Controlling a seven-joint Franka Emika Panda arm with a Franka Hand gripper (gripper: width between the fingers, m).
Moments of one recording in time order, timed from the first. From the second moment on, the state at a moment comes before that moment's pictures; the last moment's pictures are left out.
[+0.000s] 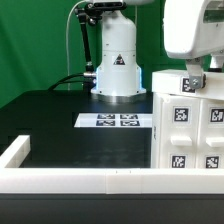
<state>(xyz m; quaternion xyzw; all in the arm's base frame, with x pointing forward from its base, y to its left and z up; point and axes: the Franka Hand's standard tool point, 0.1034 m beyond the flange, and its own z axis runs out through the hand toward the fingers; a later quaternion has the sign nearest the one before) 0.616 0.092 0.150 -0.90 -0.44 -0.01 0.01</state>
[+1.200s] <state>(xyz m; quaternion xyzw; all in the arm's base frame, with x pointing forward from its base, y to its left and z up) 0.619 0.088 0.151 -1.00 0.03 -0.01 0.01</state>
